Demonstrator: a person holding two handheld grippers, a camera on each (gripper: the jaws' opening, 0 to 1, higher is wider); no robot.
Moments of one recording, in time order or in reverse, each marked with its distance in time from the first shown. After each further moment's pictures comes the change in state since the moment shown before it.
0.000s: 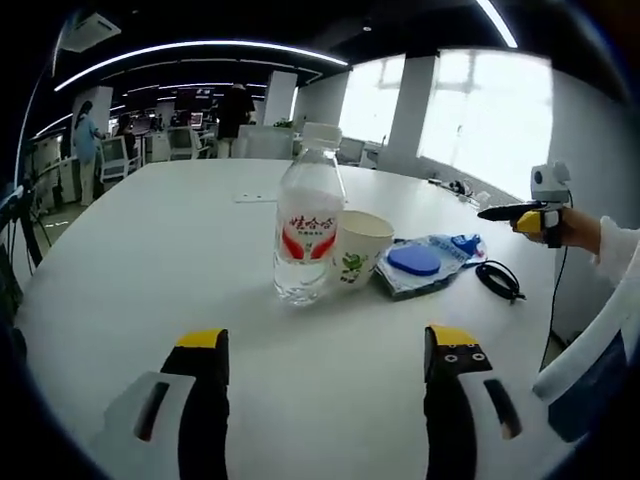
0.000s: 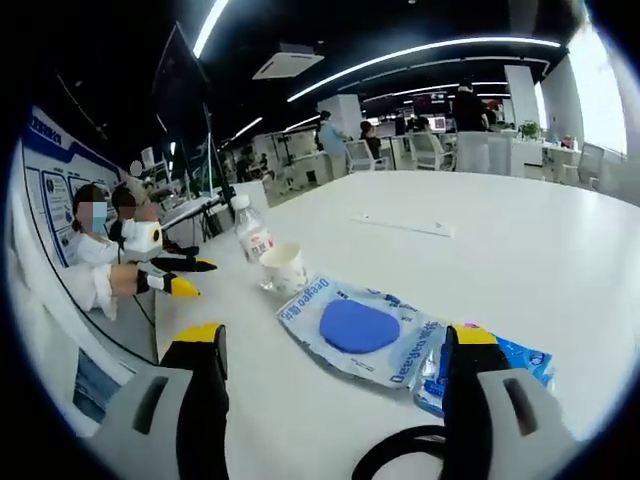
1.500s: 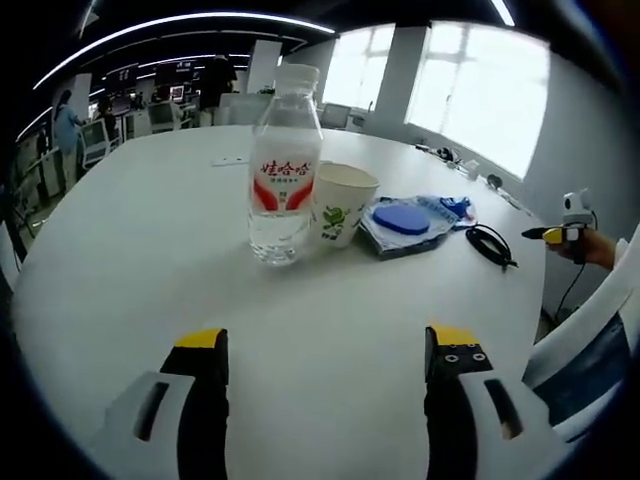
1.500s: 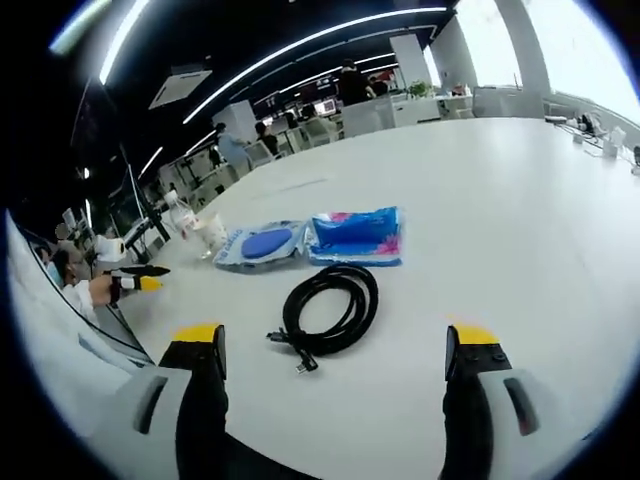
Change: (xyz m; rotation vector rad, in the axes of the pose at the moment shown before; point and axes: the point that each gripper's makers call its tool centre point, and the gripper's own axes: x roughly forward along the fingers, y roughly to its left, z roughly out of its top) left arm 0.008 -0.012 -0.035 0.025 0.160 -0.061; right arm -0.140 -0.036 -0.115 0.335 0.023 -0.347
